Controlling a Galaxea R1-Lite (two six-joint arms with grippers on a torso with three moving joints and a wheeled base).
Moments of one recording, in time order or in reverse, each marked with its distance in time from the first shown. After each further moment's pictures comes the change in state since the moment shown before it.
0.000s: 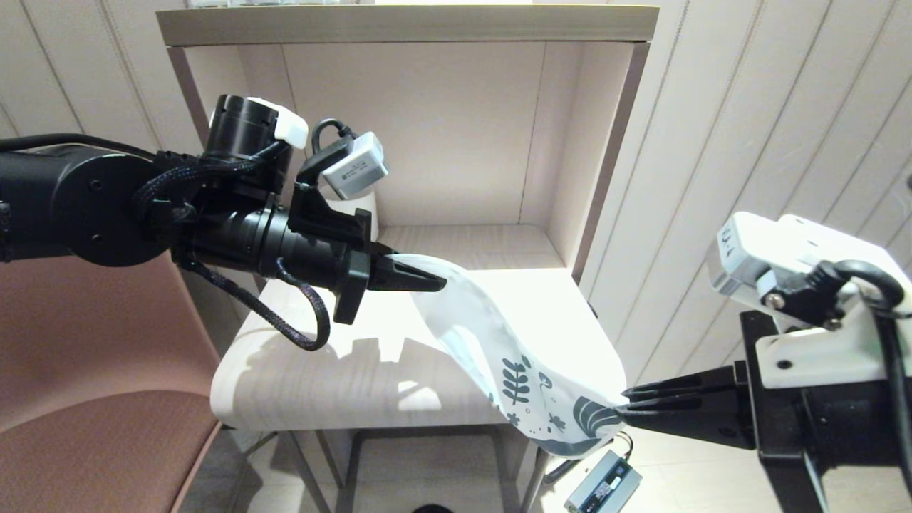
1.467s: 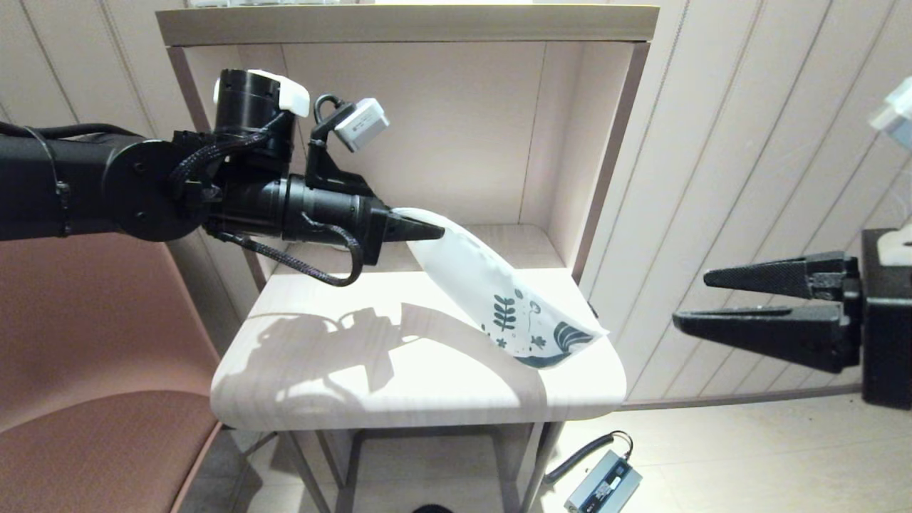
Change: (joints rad) left arm 0.035 0.088 -0.129 -0.129 0.106 -0.327; right arm -0.177 -0.108 -0.056 -0.066 -0.038 0.172
